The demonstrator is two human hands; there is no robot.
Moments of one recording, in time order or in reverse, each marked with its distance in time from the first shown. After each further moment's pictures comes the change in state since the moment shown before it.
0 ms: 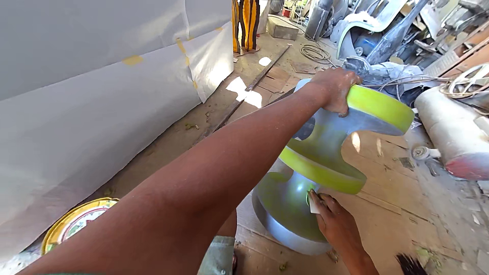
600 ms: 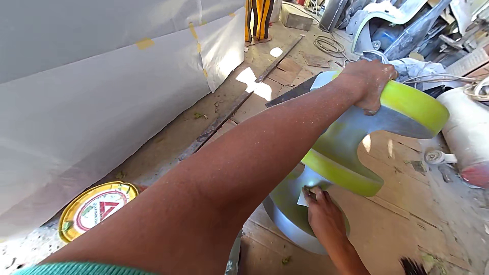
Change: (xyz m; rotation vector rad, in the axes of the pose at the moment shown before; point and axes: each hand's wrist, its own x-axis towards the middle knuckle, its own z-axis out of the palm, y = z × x) left_hand 0.010 0.011 0.001 0.032 -0.012 0.003; right_hand 0.032 -0.051 0.015 -0.152 -0.382 0.149
